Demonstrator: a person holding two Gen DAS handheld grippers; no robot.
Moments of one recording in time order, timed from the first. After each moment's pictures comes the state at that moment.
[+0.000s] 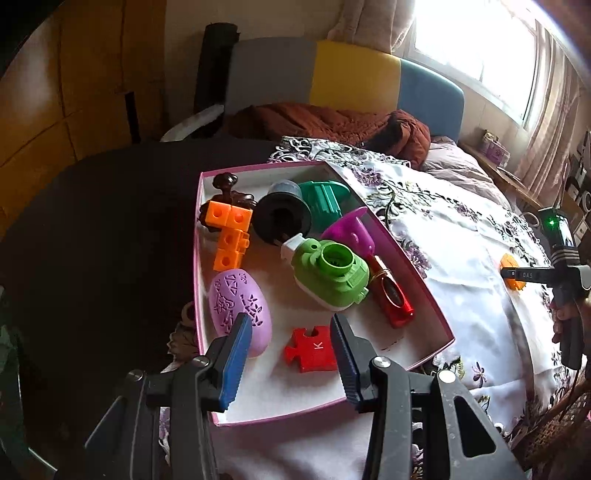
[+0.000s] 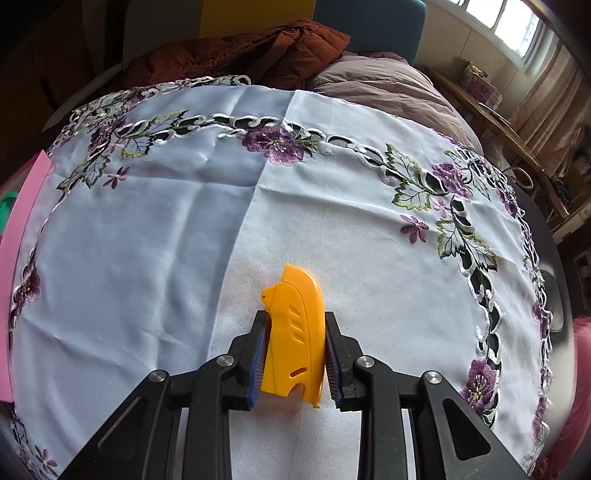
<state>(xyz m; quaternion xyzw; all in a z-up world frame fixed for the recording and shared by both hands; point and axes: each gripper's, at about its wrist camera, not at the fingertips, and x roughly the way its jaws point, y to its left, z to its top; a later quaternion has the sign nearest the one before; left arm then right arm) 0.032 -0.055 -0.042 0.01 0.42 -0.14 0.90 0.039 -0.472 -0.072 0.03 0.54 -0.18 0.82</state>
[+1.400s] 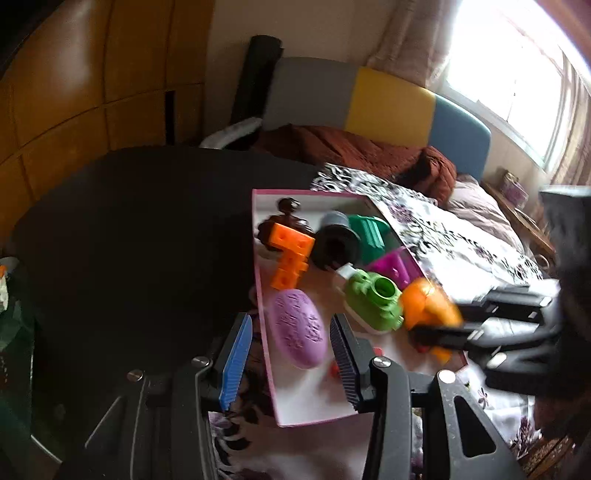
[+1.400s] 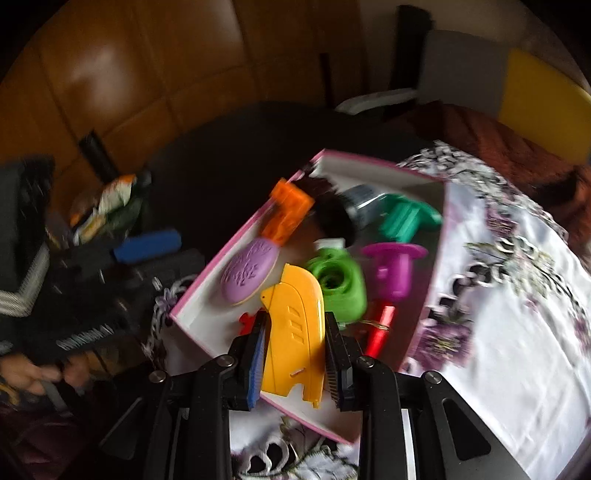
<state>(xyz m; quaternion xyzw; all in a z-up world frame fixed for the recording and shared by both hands) 0.033 -0.004 -0.026 -0.05 0.39 -0.09 0.91 0.047 -0.165 -0.016 -0.07 0.47 0.28 0.83</state>
